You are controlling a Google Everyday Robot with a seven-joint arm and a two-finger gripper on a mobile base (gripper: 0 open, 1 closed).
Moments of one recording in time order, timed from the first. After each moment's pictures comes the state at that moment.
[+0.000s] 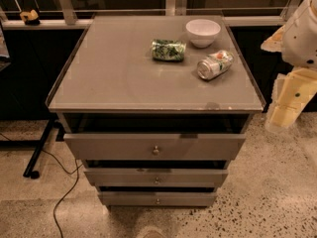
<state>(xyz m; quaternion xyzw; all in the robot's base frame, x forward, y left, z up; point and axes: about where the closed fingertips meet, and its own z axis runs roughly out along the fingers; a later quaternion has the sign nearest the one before) 0.438 -0.217 0.976 -0.60 0.78 -0.03 0.16</state>
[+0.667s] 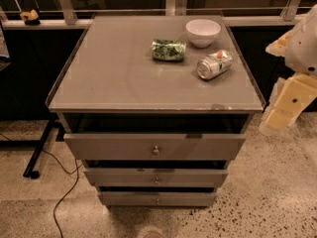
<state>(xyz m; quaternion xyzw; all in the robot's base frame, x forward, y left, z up) 0.437 -0.217 0.970 -0.57 0.80 -0.02 0.19</state>
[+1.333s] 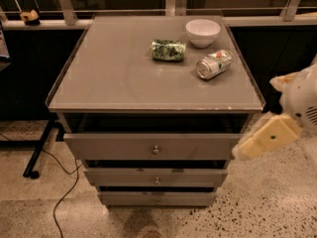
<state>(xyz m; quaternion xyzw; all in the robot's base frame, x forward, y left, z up) 0.411 -0.202 0.926 -0.43 0.85 0.04 0.30</state>
